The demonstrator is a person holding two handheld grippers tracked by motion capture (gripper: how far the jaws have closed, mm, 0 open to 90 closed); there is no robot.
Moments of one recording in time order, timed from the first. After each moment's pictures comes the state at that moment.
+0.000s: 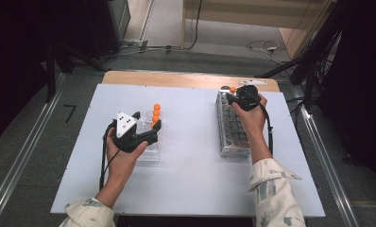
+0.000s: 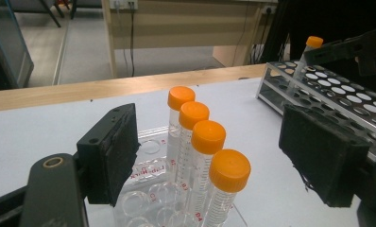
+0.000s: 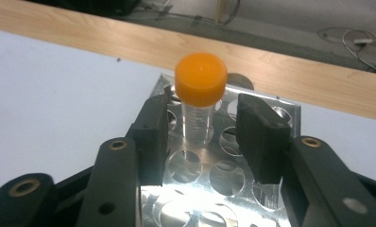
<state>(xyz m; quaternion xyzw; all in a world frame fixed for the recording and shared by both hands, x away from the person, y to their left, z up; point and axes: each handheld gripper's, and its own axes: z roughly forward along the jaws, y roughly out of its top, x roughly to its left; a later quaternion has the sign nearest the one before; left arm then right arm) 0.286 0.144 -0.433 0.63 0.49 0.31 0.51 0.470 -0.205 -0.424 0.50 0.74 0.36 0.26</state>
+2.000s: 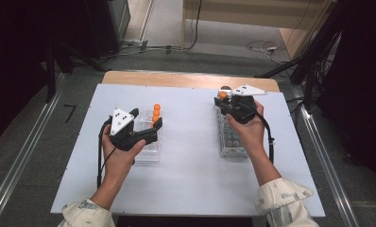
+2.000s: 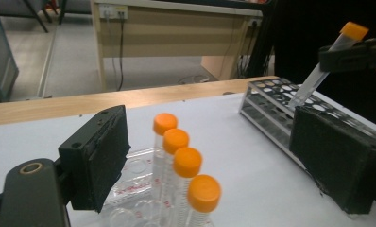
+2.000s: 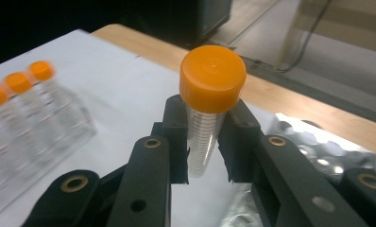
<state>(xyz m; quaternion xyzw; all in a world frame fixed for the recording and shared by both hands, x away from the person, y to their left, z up) 0.277 0.141 -0.407 0.63 0.47 0.30 0.54 0.382 -0.169 -0.376 0.37 0.78 0.44 0.23</state>
